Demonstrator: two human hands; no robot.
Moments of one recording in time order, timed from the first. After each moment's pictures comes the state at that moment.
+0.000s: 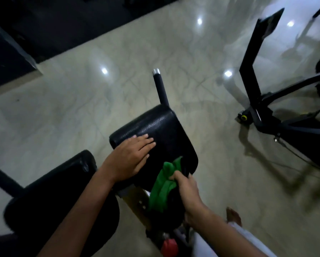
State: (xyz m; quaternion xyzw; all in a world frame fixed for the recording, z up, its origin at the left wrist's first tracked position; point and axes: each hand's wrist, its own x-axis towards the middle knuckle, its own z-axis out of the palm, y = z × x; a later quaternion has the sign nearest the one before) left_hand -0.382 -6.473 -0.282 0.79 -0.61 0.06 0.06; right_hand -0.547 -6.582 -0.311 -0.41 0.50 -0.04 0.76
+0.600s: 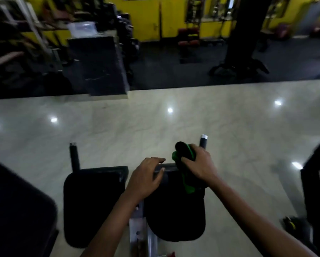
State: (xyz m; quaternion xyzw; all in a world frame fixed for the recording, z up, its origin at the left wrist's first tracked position) left_hand -0.425 -6.494 -0.202 0.92 -0.19 0.12 0.32; right_hand -0.402 -6.690 -0.171 -0.92 0.02 -0.03 0.40
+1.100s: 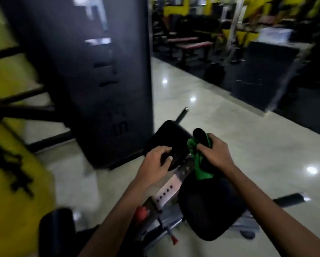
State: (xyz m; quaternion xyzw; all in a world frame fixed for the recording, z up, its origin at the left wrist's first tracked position) left_hand -0.604 -6.536 -0.183 0.85 0.30 0.30 0.31; right_hand -0.417 -6.630 -0.136 -0.81 -0.42 0.13 0.38
